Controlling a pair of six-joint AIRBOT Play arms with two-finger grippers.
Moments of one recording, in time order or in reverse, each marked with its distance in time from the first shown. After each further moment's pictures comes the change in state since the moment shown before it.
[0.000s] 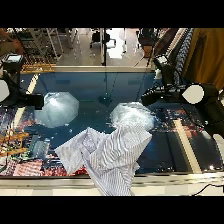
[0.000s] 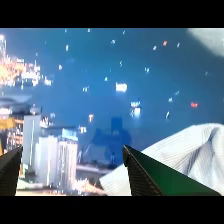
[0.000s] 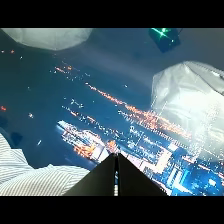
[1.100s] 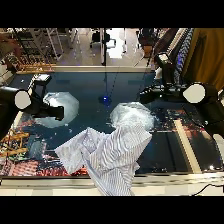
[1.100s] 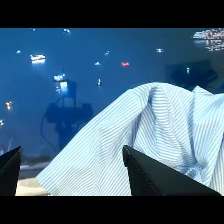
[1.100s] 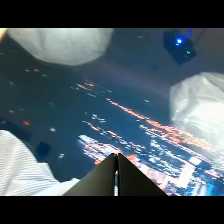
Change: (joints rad) left arm 0.000 -0.032 -0.194 -0.309 0.154 0.127; right arm 0.000 0.000 0.000 0.117 -0.024 0.005
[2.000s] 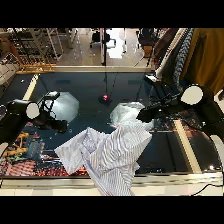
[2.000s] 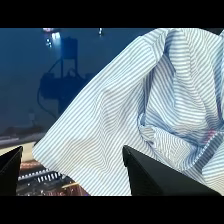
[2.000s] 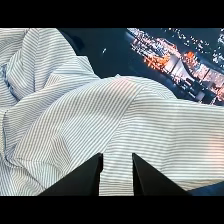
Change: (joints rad) left arm 0.000 0.008 -0.190 -0.024 0.011 0.071; right arm 0.000 -0.001 -0.037 0.027 0.386 0.017
